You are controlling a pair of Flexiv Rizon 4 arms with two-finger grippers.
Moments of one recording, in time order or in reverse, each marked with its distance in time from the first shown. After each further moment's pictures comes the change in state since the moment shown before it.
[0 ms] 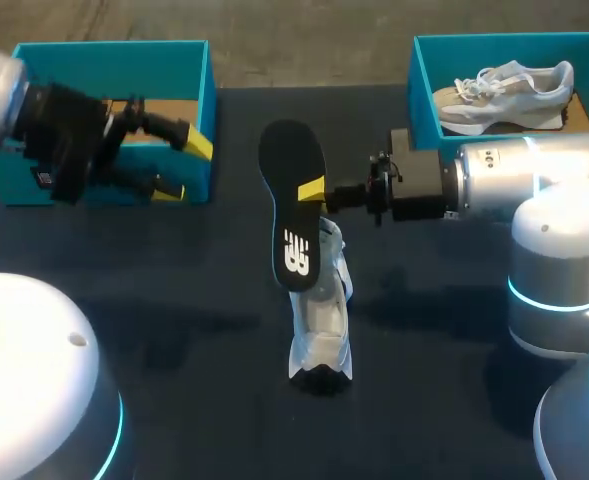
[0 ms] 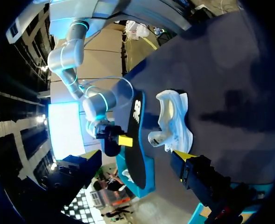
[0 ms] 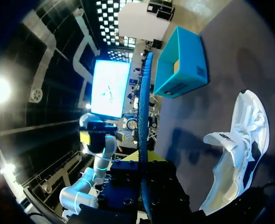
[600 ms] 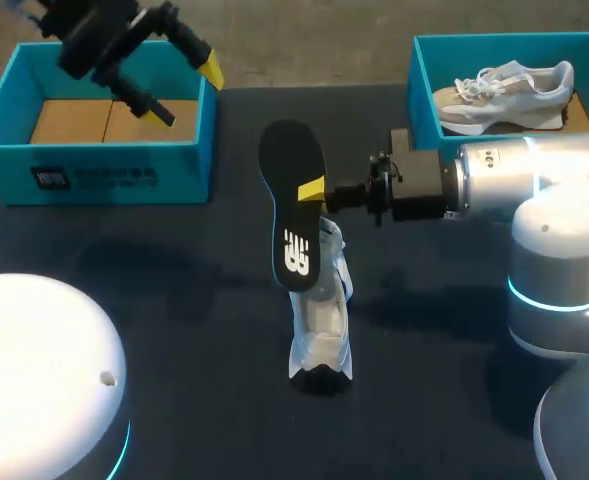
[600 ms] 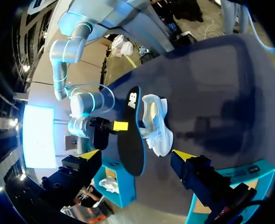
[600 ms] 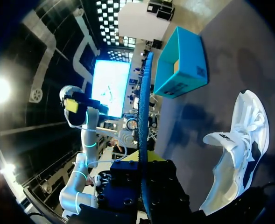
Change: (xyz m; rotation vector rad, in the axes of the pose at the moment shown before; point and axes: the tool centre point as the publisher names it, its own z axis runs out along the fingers) left arm -0.031 0.064 -0.016 0.206 0.293 -0.042; right arm 0.000 0.000 0.000 0.000 0.000 0.000
